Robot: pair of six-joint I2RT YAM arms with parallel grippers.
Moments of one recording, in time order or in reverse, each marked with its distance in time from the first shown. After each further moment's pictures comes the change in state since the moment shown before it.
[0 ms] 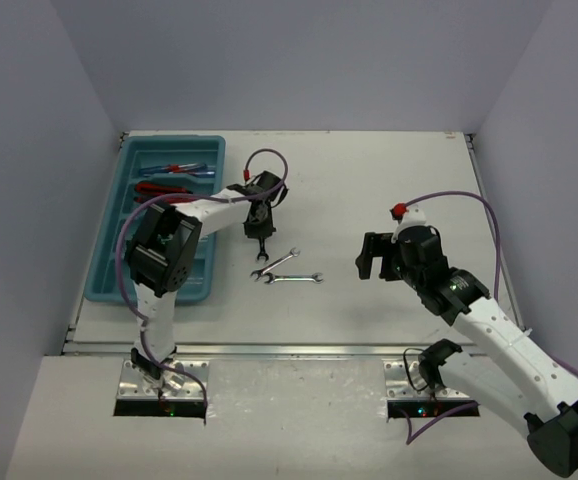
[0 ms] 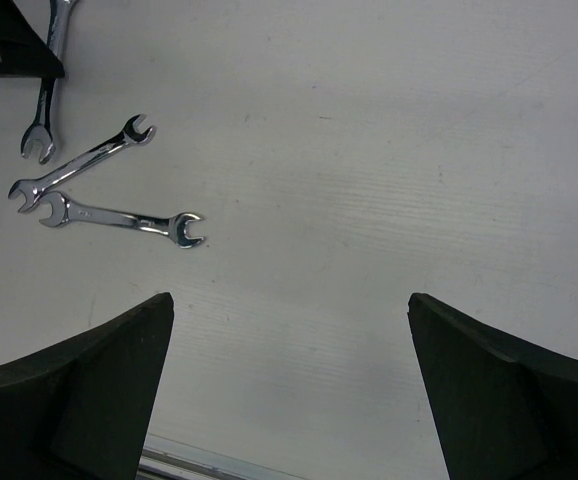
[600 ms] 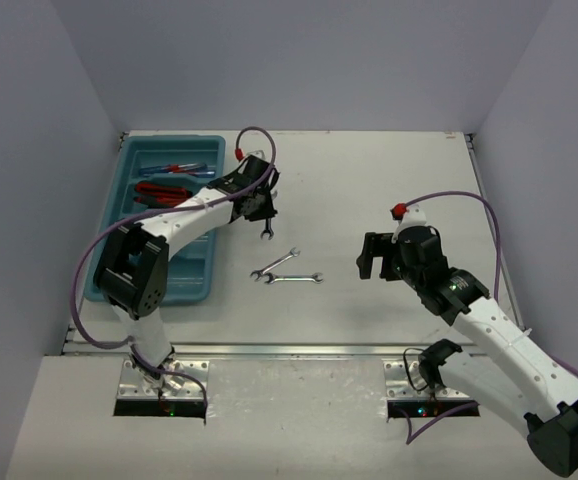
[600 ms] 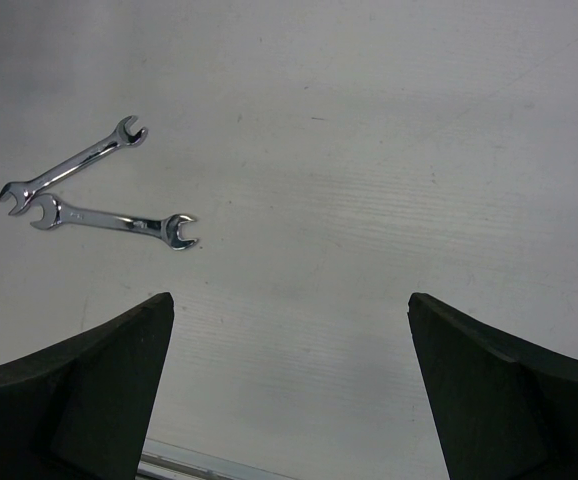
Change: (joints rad) left arm -0.004 -0.245 -0.065 0.086 0.079 -0.016; right arm 0.000 0.000 -0.003 0.000 0.012 -0.006
